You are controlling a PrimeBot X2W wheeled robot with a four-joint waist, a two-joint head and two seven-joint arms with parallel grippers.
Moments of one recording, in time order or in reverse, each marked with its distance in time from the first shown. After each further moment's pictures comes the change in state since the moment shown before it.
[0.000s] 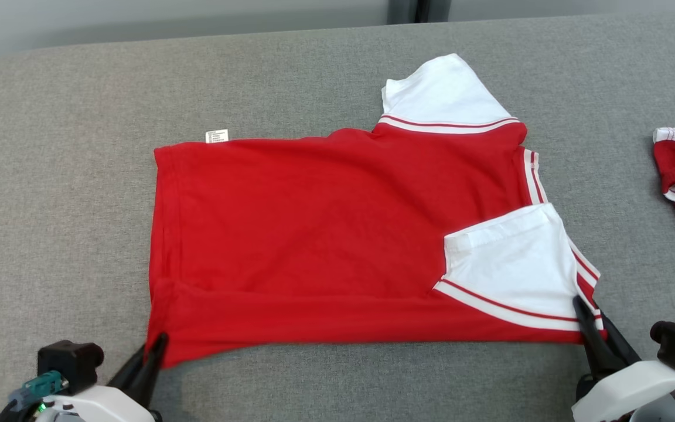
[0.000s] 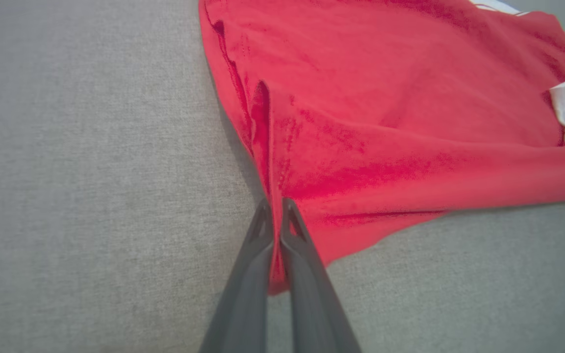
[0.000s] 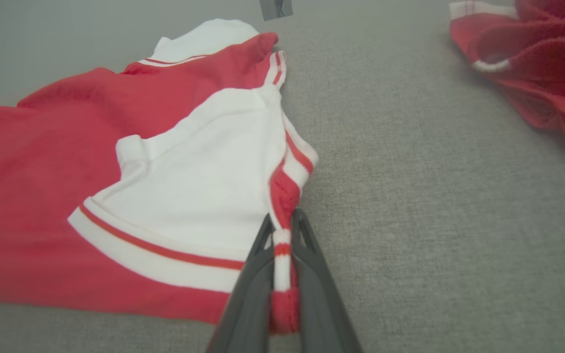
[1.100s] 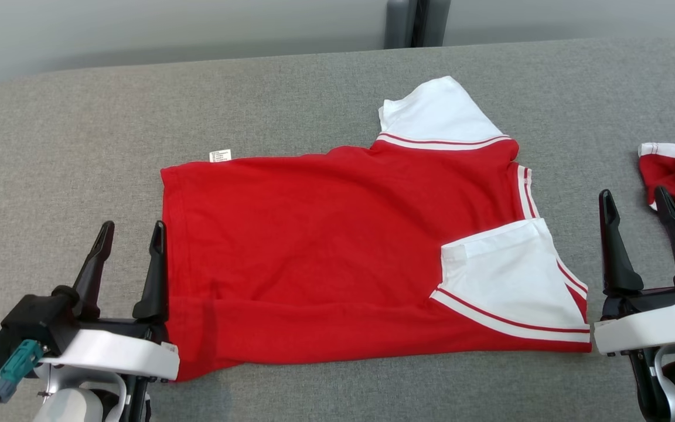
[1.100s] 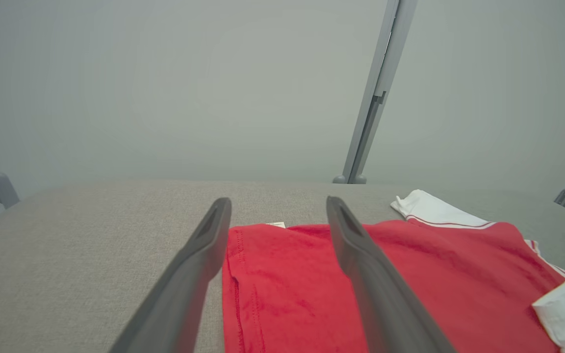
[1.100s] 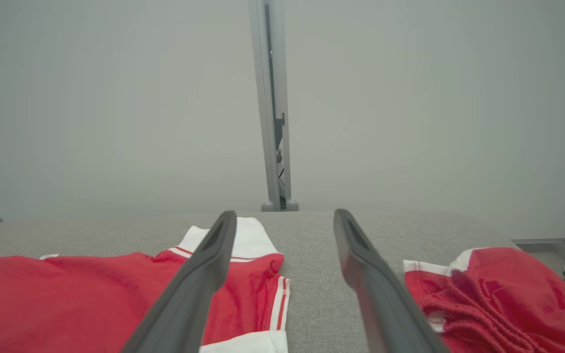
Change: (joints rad) left arm -0.194 -0.120 0.020 0.053 0.104 0.042 -0.362; right arm -0.130 0.046 -0.076 -0.212 -0.156 -0.001 -0.080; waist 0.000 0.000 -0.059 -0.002
